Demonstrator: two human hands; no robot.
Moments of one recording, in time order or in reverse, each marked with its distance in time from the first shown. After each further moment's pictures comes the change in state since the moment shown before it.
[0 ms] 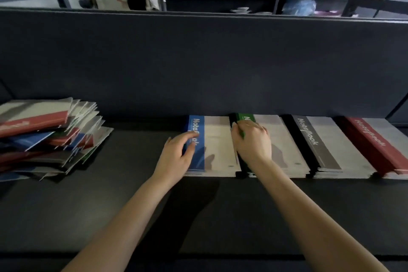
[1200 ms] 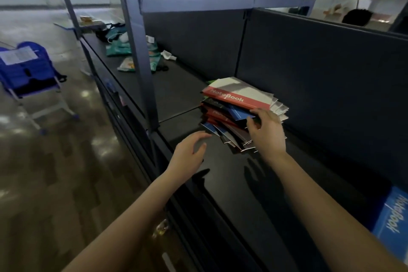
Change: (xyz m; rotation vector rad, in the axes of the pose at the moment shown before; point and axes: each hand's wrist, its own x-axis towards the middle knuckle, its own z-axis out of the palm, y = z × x) left_hand -0.171 -0.108 -0.215 0.042 0.668 -0.600; right_hand -0.024 -0.322 0.166 0.443 -0.387 -0.669
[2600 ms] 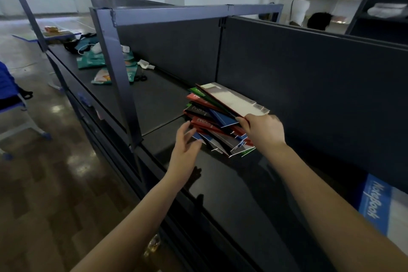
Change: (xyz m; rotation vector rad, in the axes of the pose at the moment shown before) left_hand 0.025 0.008 0.016 -0.542 0.018 -0.090; right_hand 0.021 0.004 -0.027 -0.646 -0.067 -0.173
